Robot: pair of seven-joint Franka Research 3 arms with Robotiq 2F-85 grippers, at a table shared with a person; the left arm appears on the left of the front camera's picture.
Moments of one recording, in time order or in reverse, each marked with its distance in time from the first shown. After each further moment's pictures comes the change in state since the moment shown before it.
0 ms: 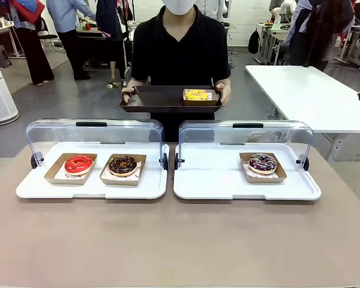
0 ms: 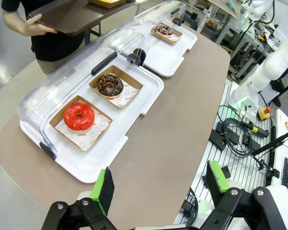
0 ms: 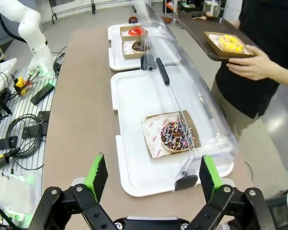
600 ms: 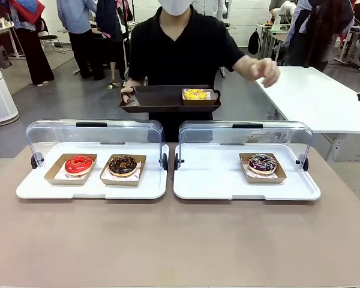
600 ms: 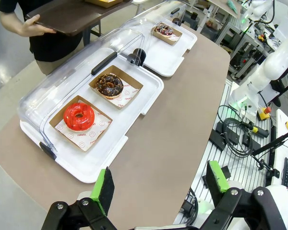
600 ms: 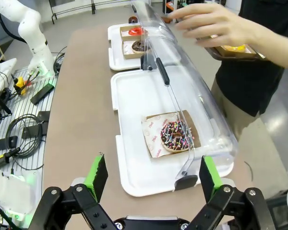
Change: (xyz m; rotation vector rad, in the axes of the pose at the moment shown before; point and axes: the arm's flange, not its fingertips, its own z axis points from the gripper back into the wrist) left arm 0.000 0.000 0.000 0.000 0.000 0.000; right arm 0.000 0.000 0.000 0.000 0.000 0.000
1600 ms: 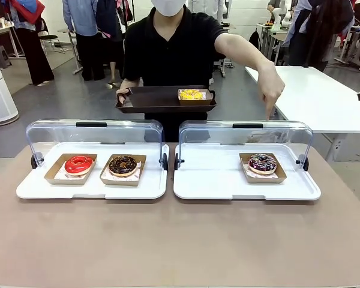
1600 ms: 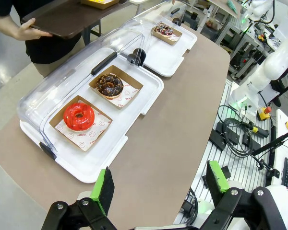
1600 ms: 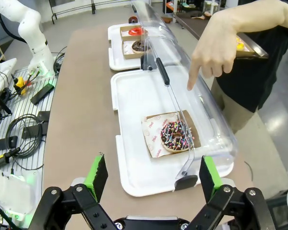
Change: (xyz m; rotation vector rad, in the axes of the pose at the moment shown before) left arm 0.000 0.000 0.000 0.000 0.000 0.000; right arm 0.000 0.000 0.000 0.000 0.000 0.000
